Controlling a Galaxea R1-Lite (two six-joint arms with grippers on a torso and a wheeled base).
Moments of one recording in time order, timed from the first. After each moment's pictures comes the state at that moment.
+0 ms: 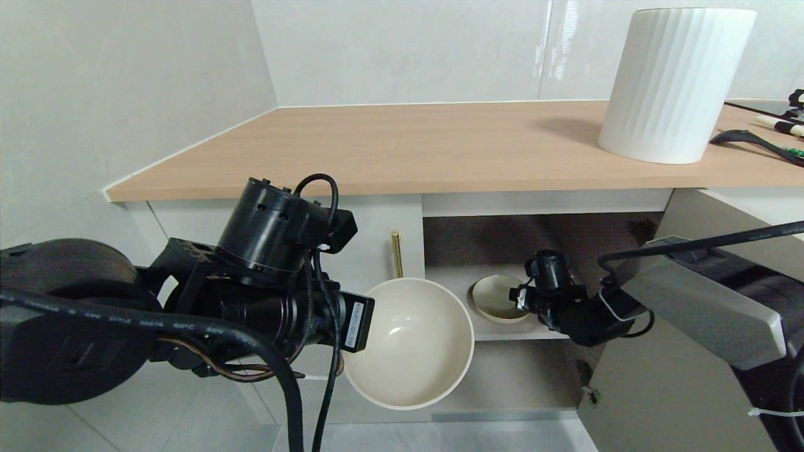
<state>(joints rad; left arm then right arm) -0.66 1.66 -1.04 0.10 0.16 -0.25 0.36 2.50 -1.34 -0.58 -0.40 0.42</state>
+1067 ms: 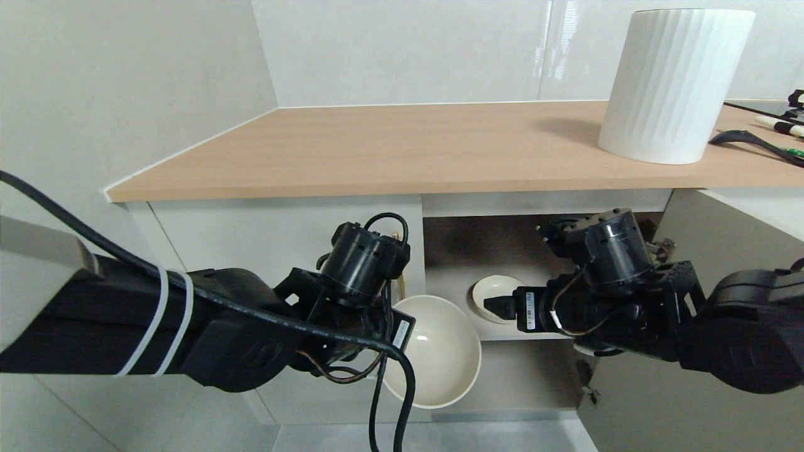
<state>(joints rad) -0.71 1.90 -1.07 -0.07 0.31 -0.11 0.67 1.78 -0.95 -0.25 -0.21 0.42</state>
